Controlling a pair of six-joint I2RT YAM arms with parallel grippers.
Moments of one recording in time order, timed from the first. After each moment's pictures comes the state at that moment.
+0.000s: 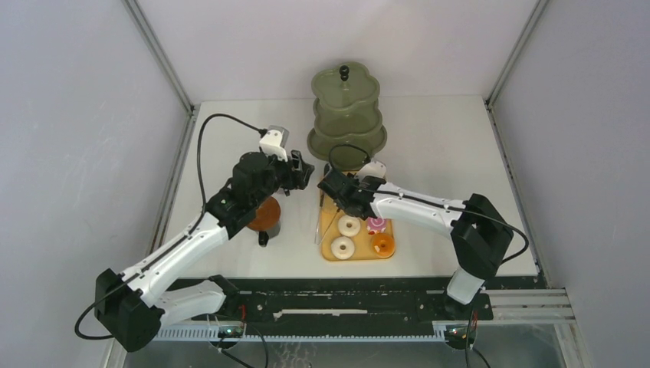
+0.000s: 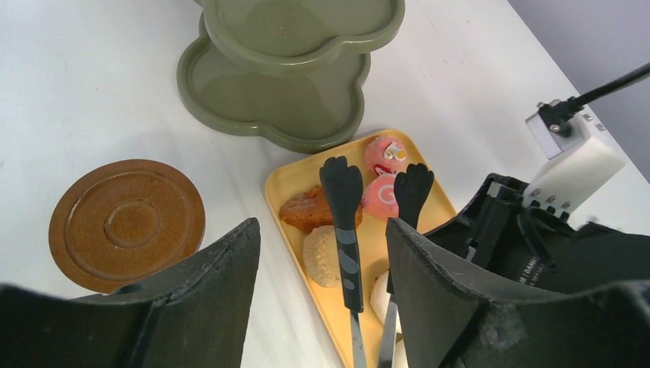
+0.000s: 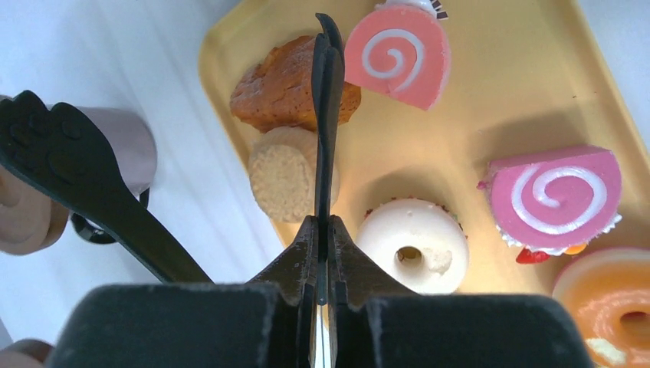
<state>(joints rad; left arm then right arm) -0.63 1.07 0.87 -0.06 -0.11 -0.29 0.94 1.69 1.24 -0.70 0.59 1.40</state>
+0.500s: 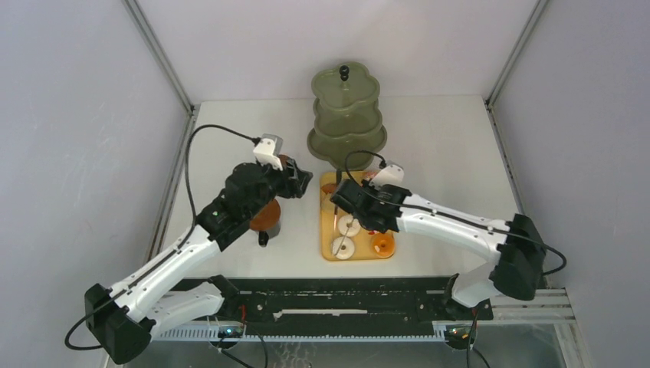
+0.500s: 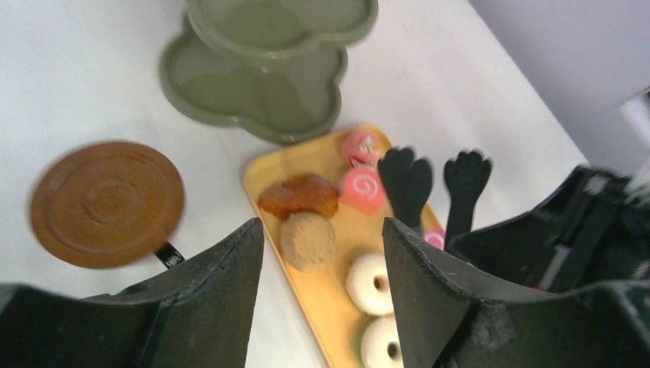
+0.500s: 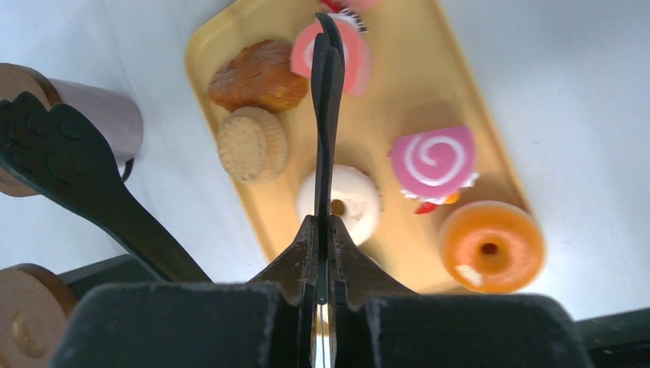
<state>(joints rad) -0.66 0.95 0.83 -0.10 -0.11 -0.34 1.02 1.50 1.22 -0.89 0.69 1.40</state>
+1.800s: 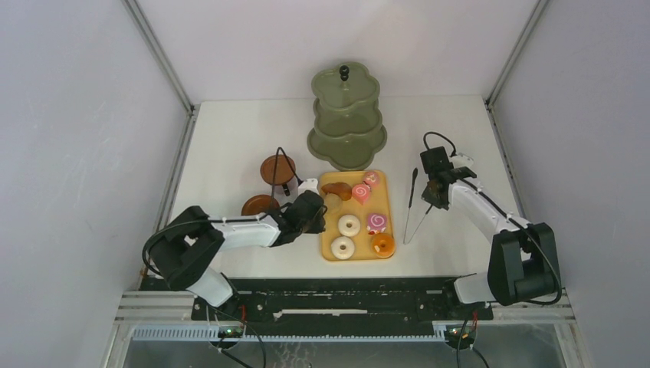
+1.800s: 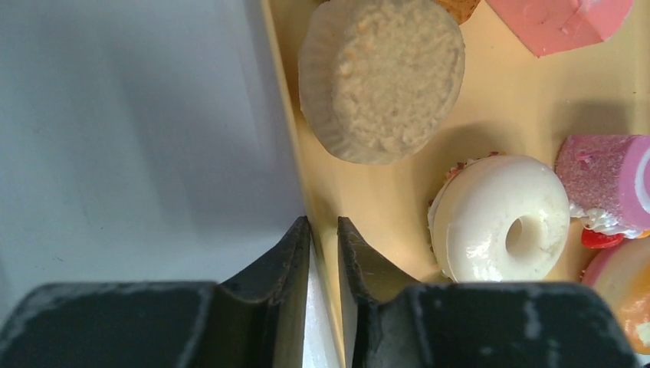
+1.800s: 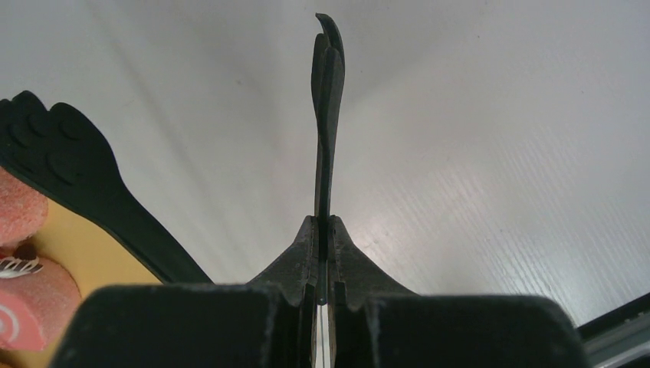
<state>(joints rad) -0.85 1.54 0.66 0.06 -0.26 -0.68 0.22 1.37 0.90 -0.72 0.42 0.78</state>
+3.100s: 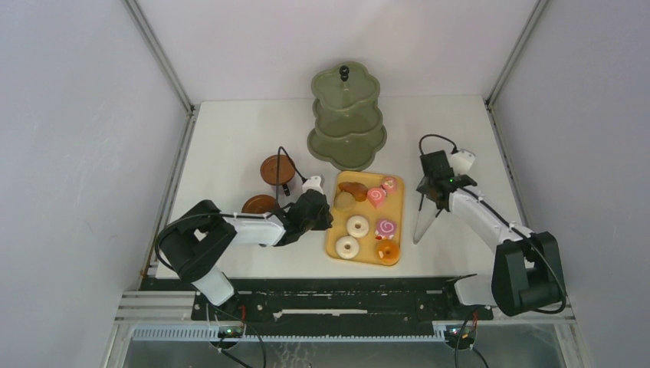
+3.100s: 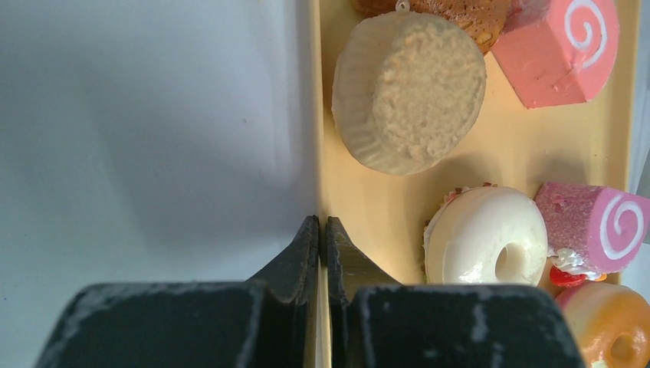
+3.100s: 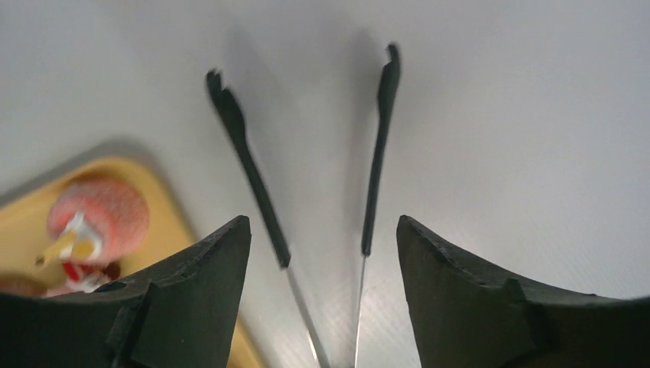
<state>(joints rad) -0.85 1.63 0.65 0.25 -0.20 -0.72 0.21 1.34 0.84 -0.55 0.52 0.70</state>
